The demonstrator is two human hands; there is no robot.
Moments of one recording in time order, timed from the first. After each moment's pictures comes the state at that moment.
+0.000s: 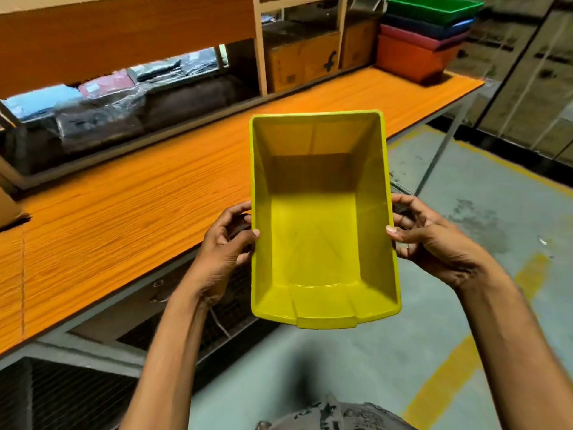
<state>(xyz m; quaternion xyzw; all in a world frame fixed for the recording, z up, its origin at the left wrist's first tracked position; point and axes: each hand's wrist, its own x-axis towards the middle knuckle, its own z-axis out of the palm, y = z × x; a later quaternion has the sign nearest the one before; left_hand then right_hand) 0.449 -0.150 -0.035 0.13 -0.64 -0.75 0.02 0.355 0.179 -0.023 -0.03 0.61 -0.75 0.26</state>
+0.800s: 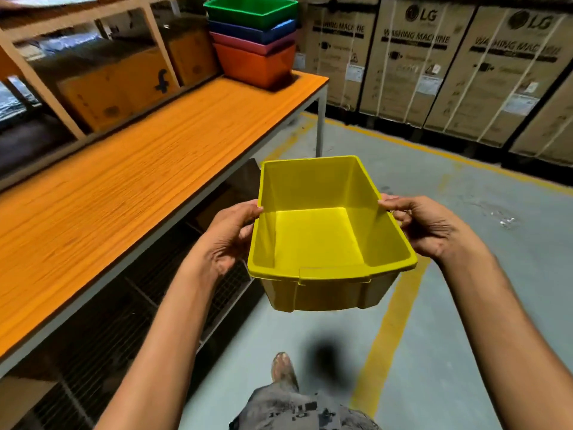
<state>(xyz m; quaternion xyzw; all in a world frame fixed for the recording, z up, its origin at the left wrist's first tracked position) 0.169 0.207 -0.041 0.14 -0.59 -0.77 -0.19 0.202 0.525 -0.016 0.23 0.52 -0.81 0.15</state>
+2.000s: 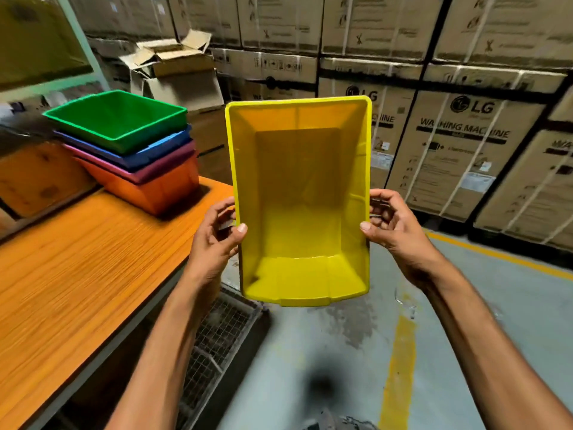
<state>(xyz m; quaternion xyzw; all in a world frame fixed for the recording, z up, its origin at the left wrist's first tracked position) -0.350 0.520 -0.025 -0.10 -0.67 -0.74 -0.02 -0.285 0.837 -0.002 0.03 0.72 -0.69 -0.08</state>
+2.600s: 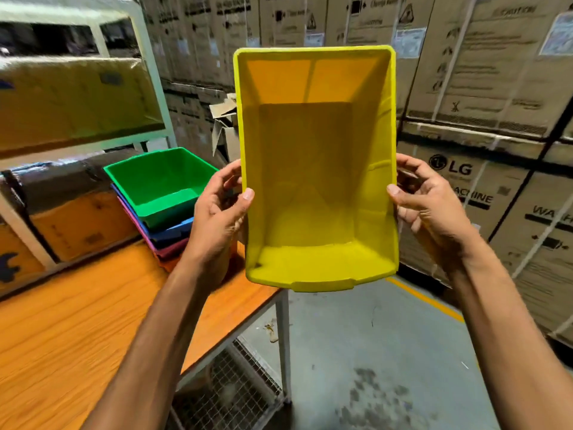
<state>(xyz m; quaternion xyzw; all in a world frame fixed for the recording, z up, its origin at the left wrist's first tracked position) -0.582 0.538 0.085 -0.13 -0.62 -0.76 0.17 -0.609 0.848 0.111 -0.11 0.67 -0.73 -0.08</state>
